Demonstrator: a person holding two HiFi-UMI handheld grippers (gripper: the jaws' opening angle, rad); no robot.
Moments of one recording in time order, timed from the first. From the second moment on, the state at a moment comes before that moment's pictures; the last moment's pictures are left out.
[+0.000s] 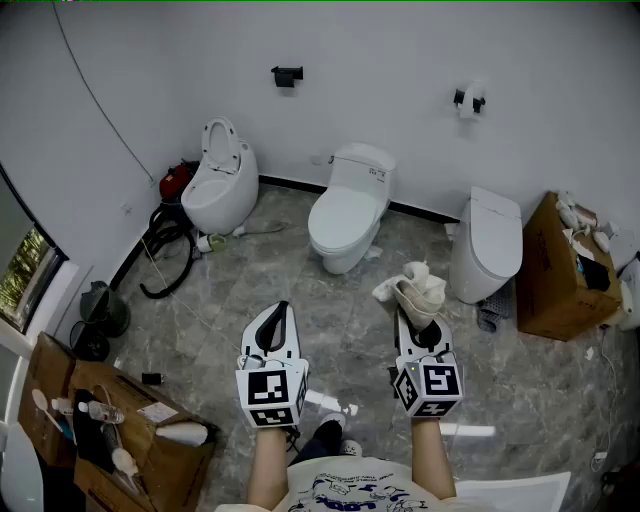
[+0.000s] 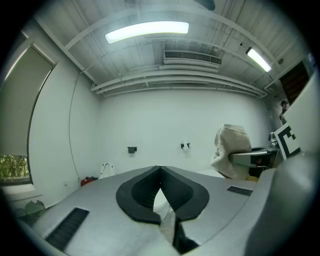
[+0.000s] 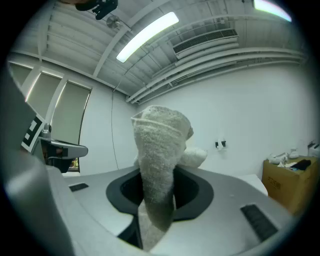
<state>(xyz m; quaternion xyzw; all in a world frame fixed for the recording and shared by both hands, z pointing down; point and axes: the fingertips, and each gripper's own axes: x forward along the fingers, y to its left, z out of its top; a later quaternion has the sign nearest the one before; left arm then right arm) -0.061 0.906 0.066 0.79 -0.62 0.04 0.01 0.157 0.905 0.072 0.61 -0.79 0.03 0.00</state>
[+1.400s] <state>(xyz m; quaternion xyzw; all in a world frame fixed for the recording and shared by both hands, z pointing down) -0.096 0.746 0.091 0.81 -0.59 0.05 0.02 0.129 0.769 0.109 0.65 -0.76 0.06 0.01</state>
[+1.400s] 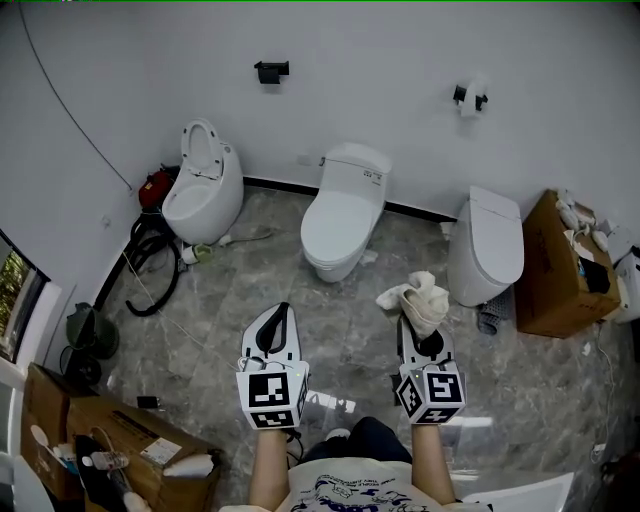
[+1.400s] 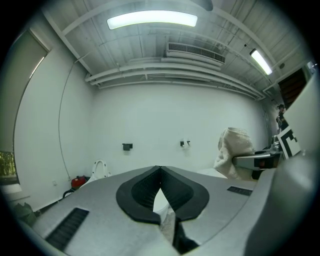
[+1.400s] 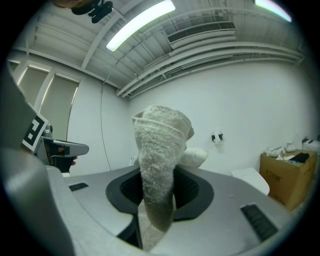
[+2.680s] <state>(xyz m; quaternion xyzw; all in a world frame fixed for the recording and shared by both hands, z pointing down) -0.026 0.414 0.088 0.75 -0.65 0.05 0.03 0.223 0.398 0.105 0.59 -0.80 0.07 0.00</state>
